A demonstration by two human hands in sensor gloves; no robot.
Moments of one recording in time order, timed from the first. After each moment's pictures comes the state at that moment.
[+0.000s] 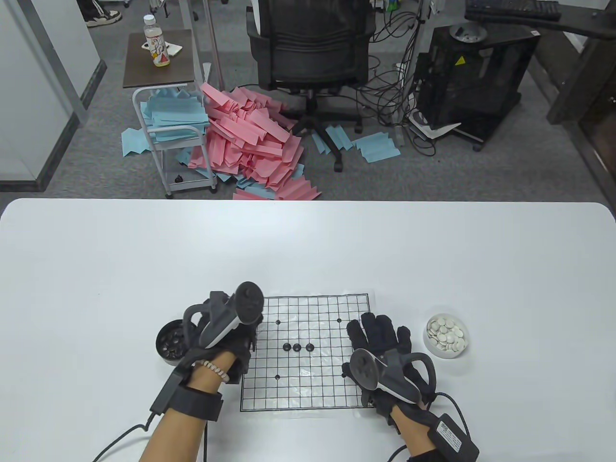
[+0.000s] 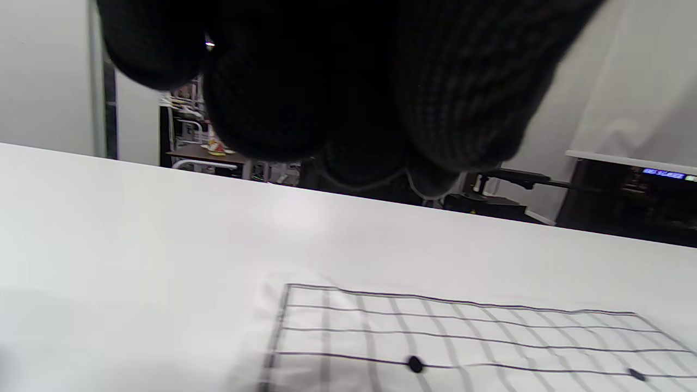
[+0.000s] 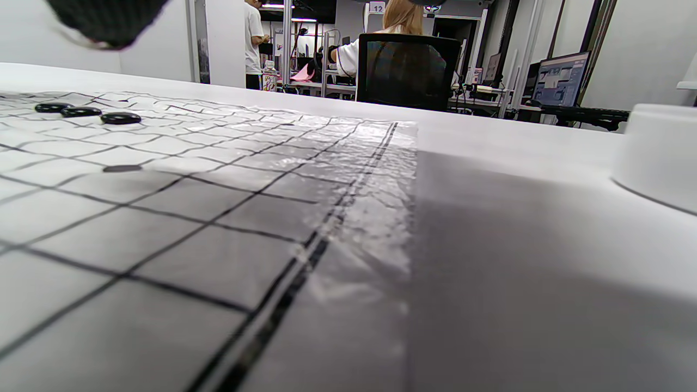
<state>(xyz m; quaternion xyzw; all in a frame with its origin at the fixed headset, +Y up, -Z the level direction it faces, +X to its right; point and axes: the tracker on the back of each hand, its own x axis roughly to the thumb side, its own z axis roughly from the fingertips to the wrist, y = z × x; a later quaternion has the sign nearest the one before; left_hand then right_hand) -0.140 -0.694 -0.355 0.00 -0.04 0.07 1.00 0.117 -0.763 -0.286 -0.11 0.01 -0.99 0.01</state>
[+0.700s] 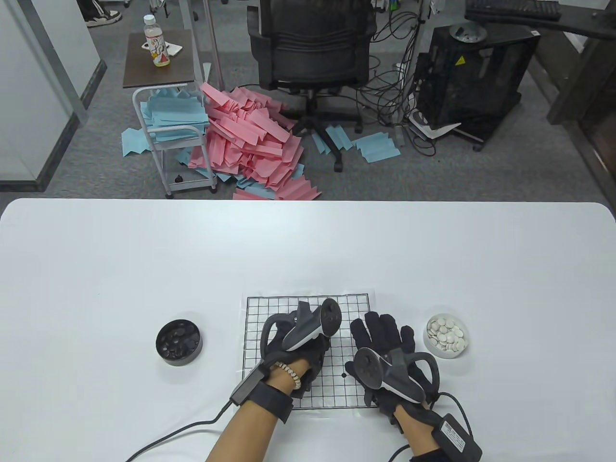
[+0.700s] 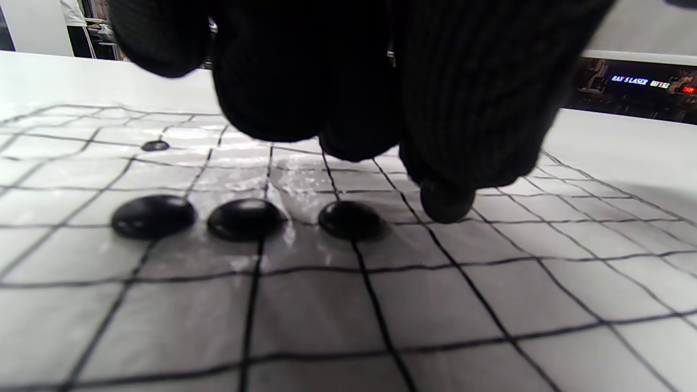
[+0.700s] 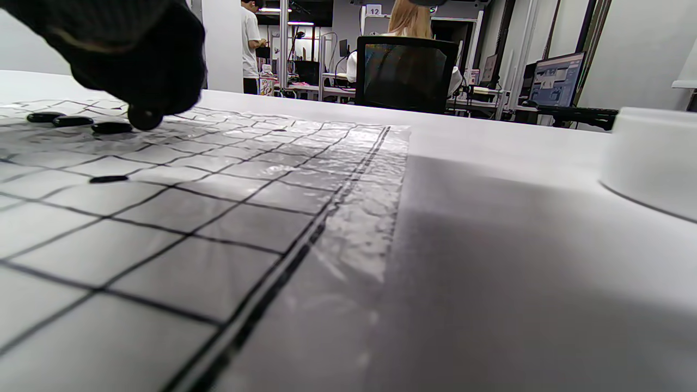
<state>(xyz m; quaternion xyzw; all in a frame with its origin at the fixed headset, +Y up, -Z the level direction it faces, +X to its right) -0.035 -0.769 -0.365 -0.11 -0.08 0.02 0.99 0.121 -0.762 -0.286 -0.11 0.02 -0.99 0.00</state>
